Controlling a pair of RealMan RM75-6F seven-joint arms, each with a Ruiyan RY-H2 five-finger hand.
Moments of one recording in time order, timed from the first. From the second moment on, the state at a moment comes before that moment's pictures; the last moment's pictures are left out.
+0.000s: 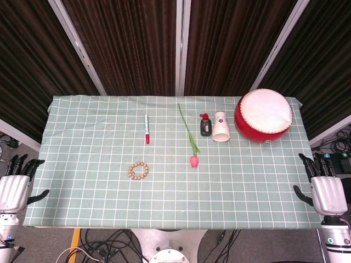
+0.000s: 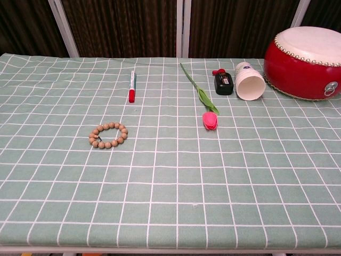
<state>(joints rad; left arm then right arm) -0.09 -1.19 -0.05 -1.53 1.48 1.51 0.09 0.10 -1.13 0.09 -1.61 -1.50 1.50 -0.12</state>
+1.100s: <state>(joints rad) -0.48 -1.36 -0.03 -1.33 1.79 1.19 -0.05 0.06 -1.12 0.09 -1.61 -1.52 1.57 -0.10</state>
